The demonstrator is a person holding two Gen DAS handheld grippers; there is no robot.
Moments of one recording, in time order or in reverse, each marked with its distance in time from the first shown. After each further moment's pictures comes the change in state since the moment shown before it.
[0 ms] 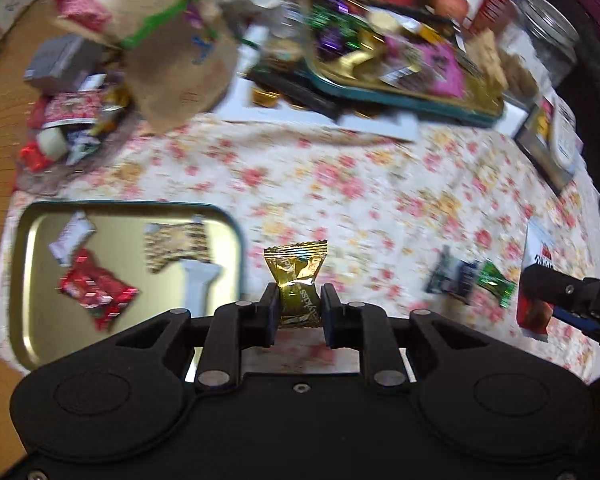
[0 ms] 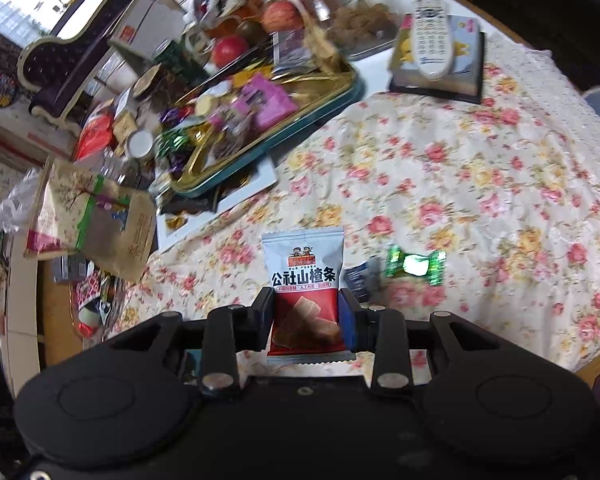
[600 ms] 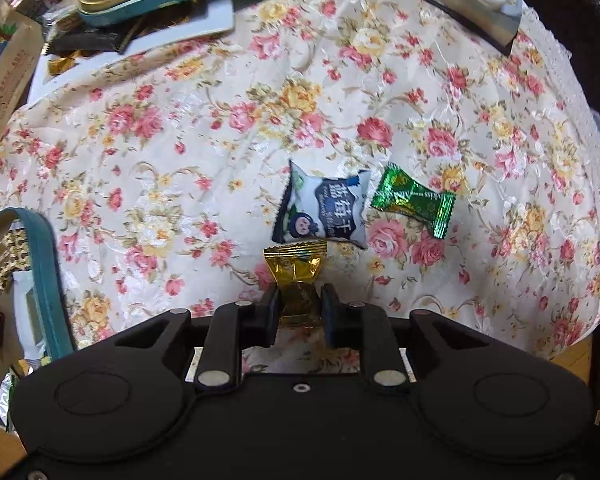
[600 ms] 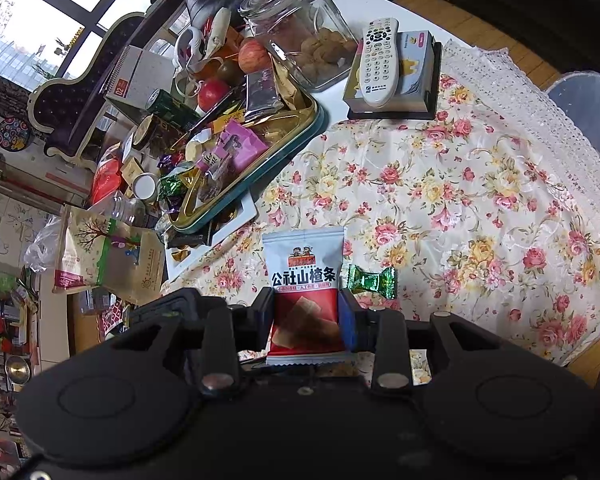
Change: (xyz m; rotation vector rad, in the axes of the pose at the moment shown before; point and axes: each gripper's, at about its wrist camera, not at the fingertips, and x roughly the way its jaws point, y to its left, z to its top) left arm 0.089 -0.153 -0.026 0.275 0.187 -0.045; right arm -0.052 -0.078 0.016 0.112 -0.048 0.086
